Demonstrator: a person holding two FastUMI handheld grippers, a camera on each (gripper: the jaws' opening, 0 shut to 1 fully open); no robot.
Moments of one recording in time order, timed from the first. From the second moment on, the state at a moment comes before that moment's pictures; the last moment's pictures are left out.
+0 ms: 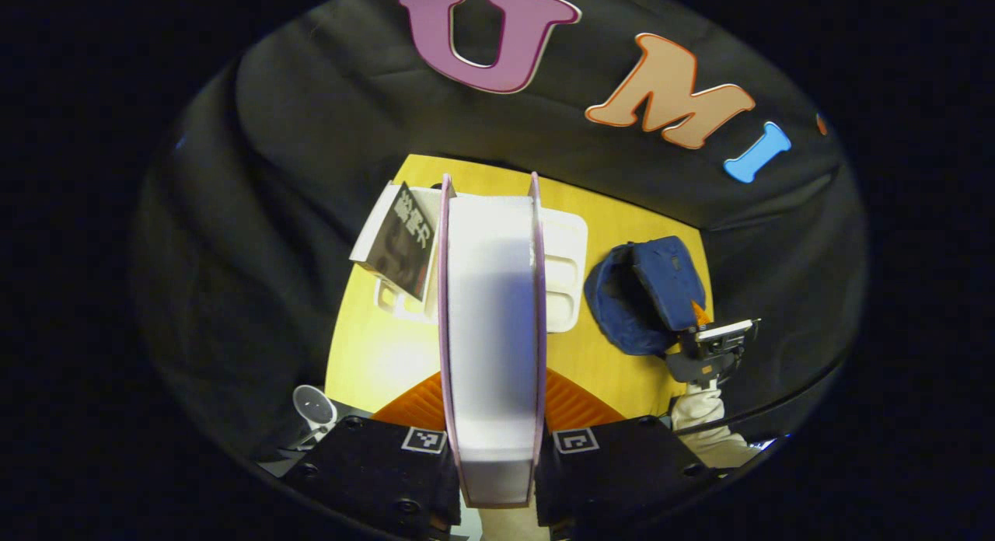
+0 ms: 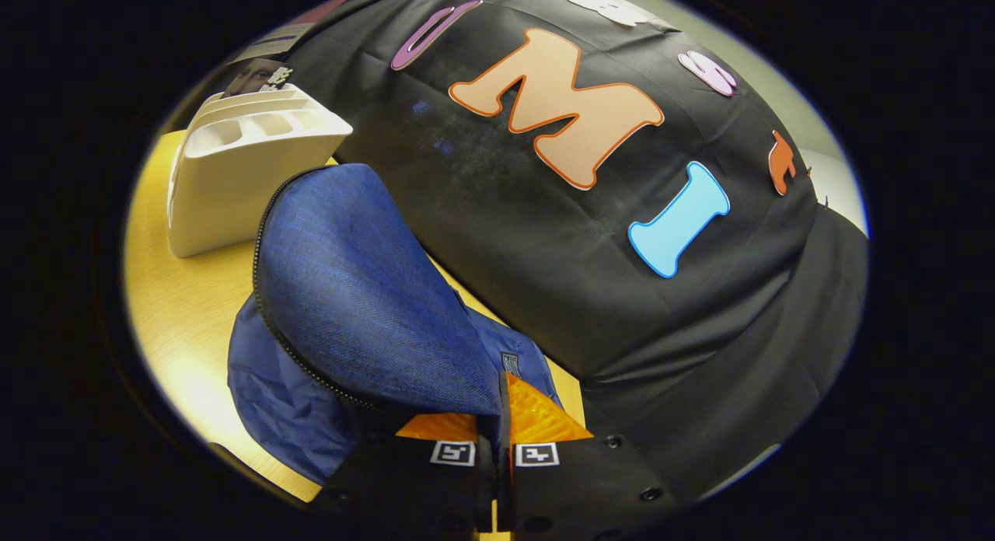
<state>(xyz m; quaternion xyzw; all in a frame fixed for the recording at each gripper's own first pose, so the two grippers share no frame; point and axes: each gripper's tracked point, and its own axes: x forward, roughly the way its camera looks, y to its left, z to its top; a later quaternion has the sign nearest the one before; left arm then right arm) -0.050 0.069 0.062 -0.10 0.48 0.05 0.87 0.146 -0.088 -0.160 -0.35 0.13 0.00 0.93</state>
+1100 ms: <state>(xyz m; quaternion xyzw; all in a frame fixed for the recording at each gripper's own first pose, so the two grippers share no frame) 0.077 -0.136 -0.130 -0.32 0.42 -0.15 0.84 0.146 -0.098 -0.151 -0.26 0.14 -0.01 0.95</state>
